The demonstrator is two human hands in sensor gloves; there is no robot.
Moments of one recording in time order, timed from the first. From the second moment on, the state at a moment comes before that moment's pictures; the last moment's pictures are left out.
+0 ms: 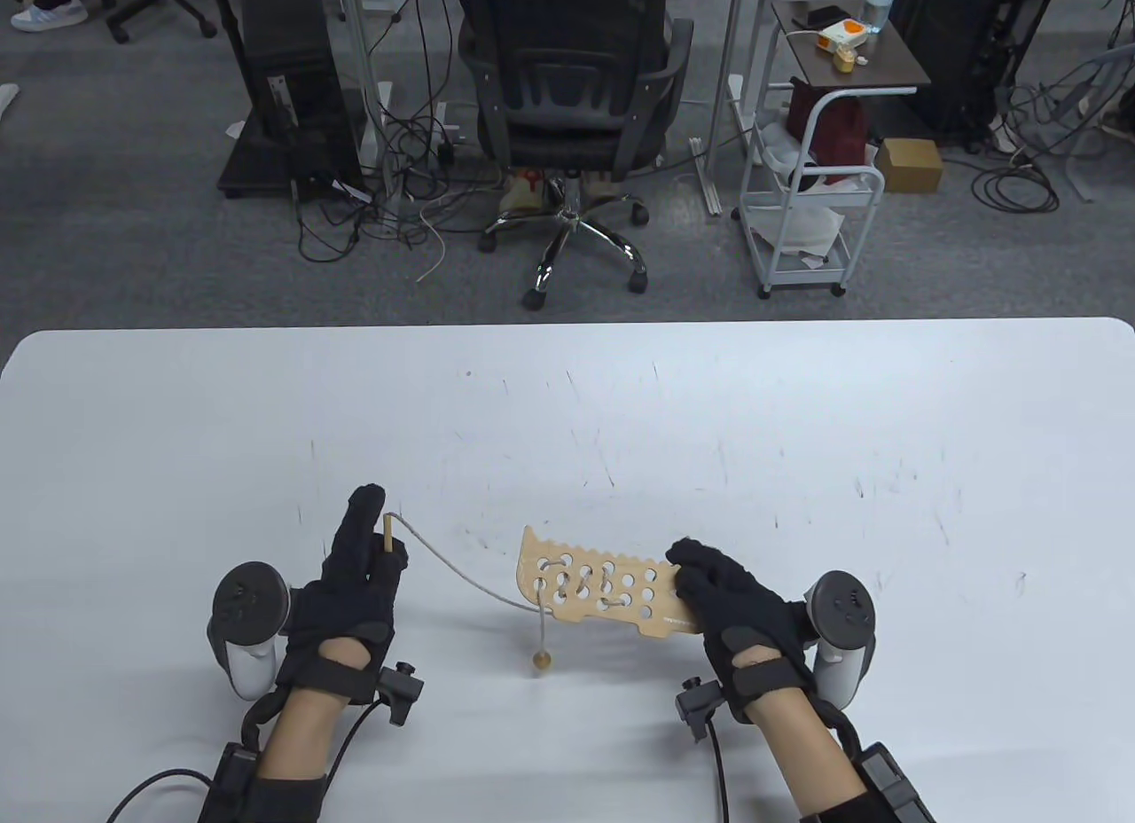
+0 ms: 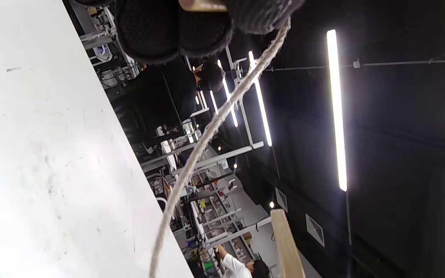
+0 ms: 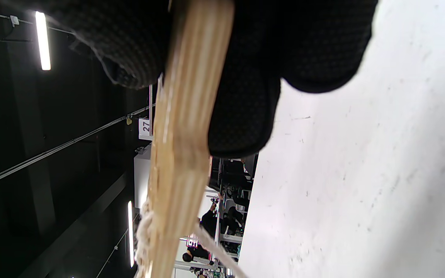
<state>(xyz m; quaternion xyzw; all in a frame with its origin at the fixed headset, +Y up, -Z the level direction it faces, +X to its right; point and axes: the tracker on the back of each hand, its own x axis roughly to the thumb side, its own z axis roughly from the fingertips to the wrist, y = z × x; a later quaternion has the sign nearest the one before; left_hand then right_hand) -0.279 -0.715 -0.323 0.05 -0.10 0.58 0.81 0.164 -0.750 -0.312 0.01 -0.02 0.71 0.70</state>
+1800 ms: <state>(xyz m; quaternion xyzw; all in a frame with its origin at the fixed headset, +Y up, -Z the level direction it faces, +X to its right) -0.196 -0.744 -0.313 -0.18 -0.20 0.66 0.70 0.119 -0.735 -0.283 0.10 0.03 0.67 0.74</state>
